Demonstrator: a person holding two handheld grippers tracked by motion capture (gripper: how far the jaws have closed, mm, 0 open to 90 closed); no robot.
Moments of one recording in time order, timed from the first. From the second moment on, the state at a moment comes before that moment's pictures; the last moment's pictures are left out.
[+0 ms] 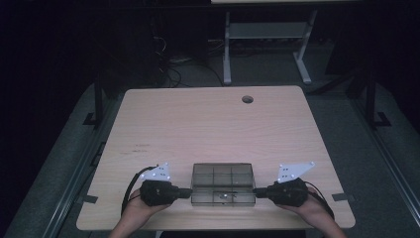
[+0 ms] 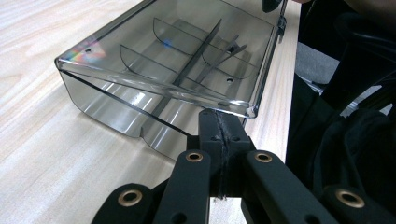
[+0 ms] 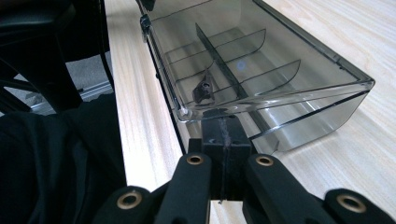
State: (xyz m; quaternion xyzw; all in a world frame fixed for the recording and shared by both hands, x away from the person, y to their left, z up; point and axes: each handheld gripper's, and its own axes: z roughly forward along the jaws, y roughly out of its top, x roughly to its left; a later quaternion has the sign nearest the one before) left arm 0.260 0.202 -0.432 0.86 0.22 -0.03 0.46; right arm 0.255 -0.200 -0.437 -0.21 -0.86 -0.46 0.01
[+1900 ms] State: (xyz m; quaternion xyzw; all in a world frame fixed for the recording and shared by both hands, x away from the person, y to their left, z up) left arm 0.269 0.229 -0.428 0.85 0.29 0.05 0.44; right arm 0.262 -0.220 -0.441 -0.28 -0.85 -0.45 -0.08
